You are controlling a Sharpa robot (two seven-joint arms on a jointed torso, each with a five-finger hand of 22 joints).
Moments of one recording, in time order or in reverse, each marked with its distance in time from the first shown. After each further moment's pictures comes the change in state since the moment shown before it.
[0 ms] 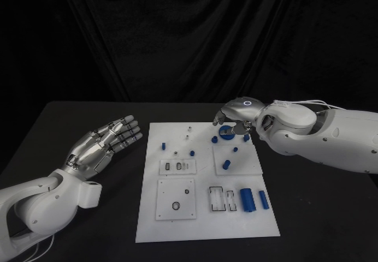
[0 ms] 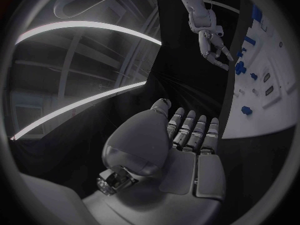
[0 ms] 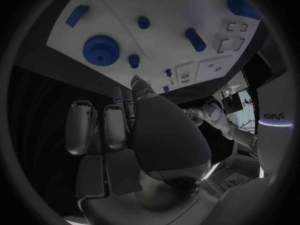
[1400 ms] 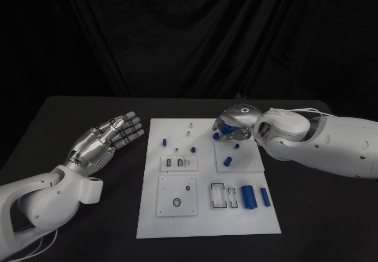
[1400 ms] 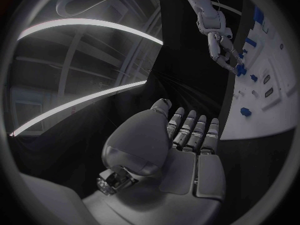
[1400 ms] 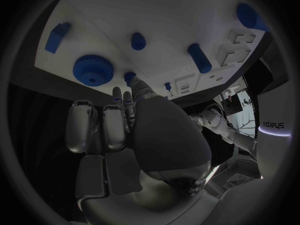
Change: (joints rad) left arm 0.000 0.015 0.002 -0.012 0.009 0.024 0.000; left_hand -0.004 -0.004 0.018 -0.007 0.003 0.007 0.007 0.000 0.000 0.002 0.016 0.007 0.001 0.000 0.000 0.003 0.000 -0.016 0.000 0.000 0.000 -0.001; right arm -0.062 0.024 0.000 -0.034 -0.026 -0.020 -0.004; right_hand -0.005 -0.013 0.052 0.002 0.013 0.000 0.022 -0.033 -0.002 0.014 0.000 -0.046 0.001 -0.001 0.014 0.000 -0.004 0.000 -0.013 0.013 0.003 -0.003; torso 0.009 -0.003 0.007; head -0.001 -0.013
